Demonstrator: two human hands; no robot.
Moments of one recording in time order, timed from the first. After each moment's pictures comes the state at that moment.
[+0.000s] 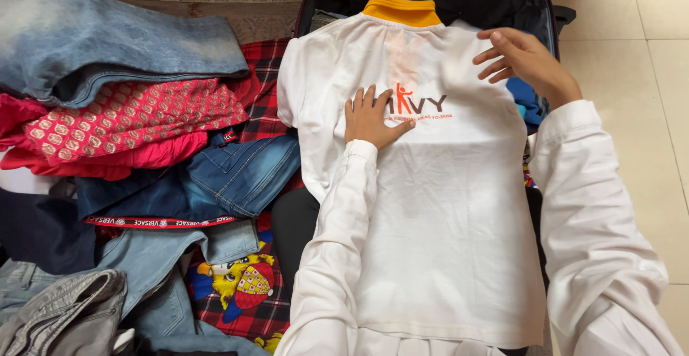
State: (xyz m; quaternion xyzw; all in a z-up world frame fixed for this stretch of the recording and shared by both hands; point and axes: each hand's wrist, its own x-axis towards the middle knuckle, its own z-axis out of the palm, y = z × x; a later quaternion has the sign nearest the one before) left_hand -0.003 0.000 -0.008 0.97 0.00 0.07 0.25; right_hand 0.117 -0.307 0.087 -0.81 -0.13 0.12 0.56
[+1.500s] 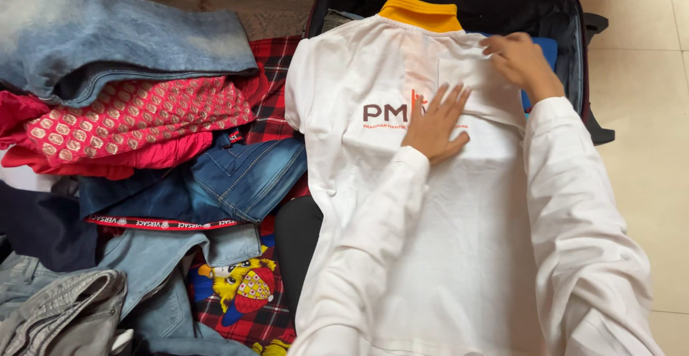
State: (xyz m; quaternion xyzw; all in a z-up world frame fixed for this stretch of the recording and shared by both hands) left_hand 0.023 -0.083 -0.029 0.95 -0.18 0.14 0.22; right_hand 0.198 -0.303 -0.014 -0.93 -0.26 -0.05 0.25
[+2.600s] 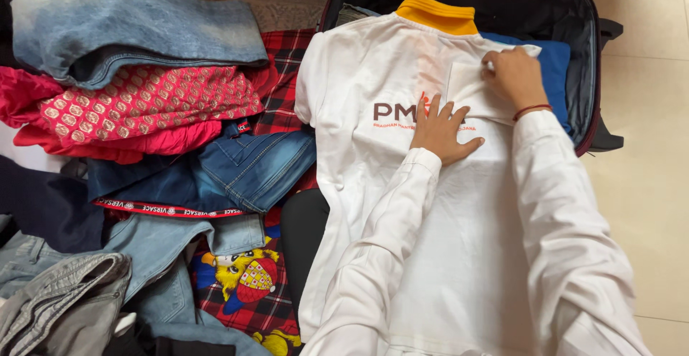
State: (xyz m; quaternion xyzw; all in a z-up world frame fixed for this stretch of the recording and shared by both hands) left_hand 0.009 -0.086 -0.017 0.96 -0.09 0.07 0.26; right_hand 0.172 -0.264 -0.013 -0.95 -0.27 -0.16 0.04
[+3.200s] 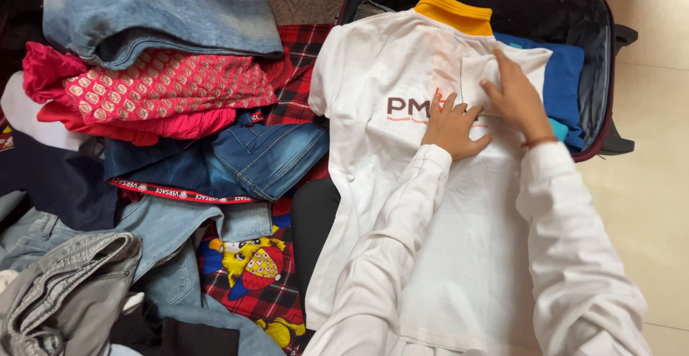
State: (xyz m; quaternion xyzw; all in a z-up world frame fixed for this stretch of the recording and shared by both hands) left_hand 0.012 -0.087 -0.025 0.95 -0.10 0.12 0.26; right_hand 0.112 -0.242 0.008 -0.91 -0.28 -0.07 0.28
